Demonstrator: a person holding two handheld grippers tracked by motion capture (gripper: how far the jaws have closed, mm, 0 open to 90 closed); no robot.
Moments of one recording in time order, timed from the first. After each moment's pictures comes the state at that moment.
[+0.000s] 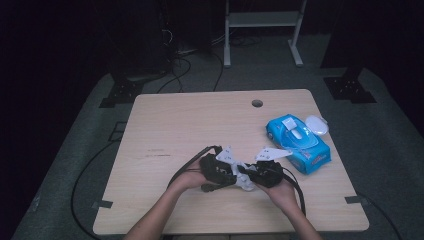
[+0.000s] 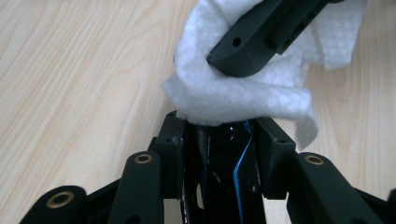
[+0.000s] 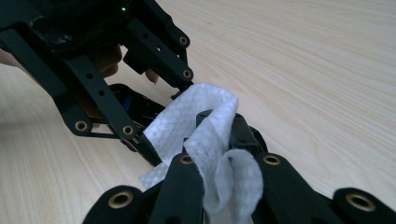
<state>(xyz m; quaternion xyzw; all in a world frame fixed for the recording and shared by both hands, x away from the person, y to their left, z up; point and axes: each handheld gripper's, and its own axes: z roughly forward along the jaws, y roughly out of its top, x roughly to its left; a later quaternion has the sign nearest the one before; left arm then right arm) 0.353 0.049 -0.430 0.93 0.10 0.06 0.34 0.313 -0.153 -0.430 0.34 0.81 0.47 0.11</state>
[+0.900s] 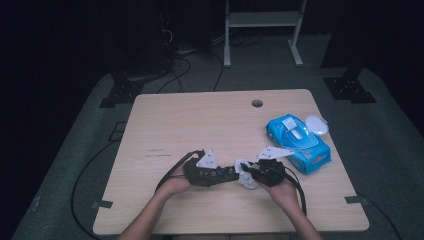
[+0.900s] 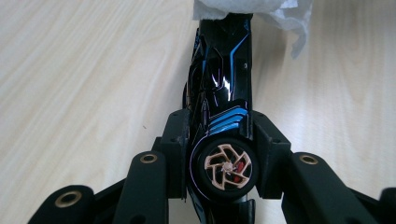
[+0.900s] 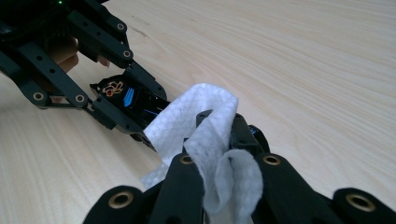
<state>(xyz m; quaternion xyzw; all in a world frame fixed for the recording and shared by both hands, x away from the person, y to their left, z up) 0.349 0.089 -0.441 0.92 0.10 0.10 0.36 0.316 -0.158 -0.430 0.36 0.80 0.46 0.13</state>
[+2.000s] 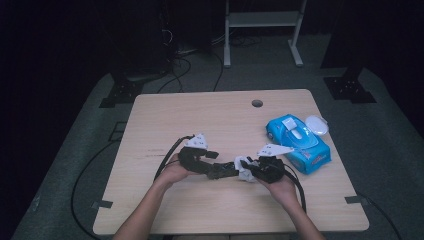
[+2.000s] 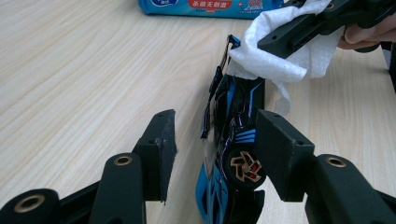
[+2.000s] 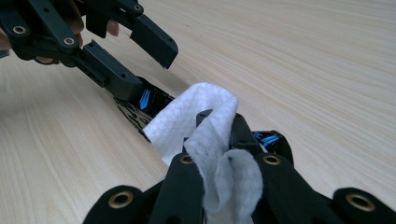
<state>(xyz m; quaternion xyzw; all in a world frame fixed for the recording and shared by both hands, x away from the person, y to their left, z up) 0.378 0.109 -0.426 0.87 0.17 0.04 0.45 0.325 -0.160 -0.433 0.36 0.80 0.47 0.13</state>
